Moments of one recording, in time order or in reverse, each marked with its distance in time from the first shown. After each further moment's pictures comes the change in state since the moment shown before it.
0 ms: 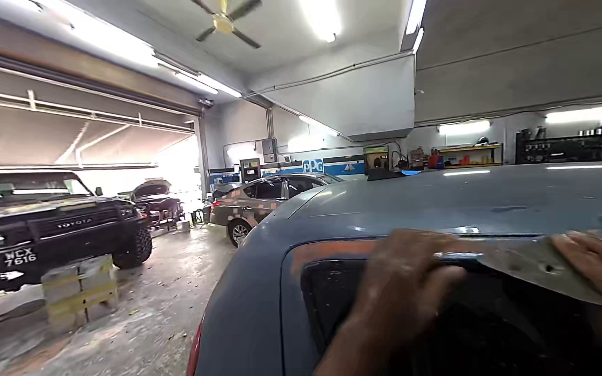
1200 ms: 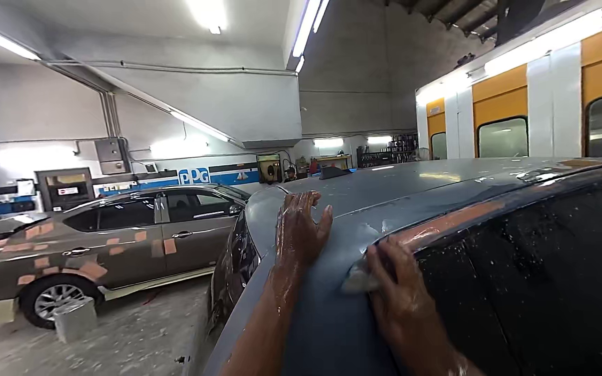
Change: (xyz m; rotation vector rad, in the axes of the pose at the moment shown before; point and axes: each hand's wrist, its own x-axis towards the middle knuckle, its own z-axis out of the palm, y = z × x) left_hand -0.021 -0.314 -0.147 -0.041 0.074 -0.005; right_hand 0.030 -0.327 0.264 -0.364 -0.084 0.121
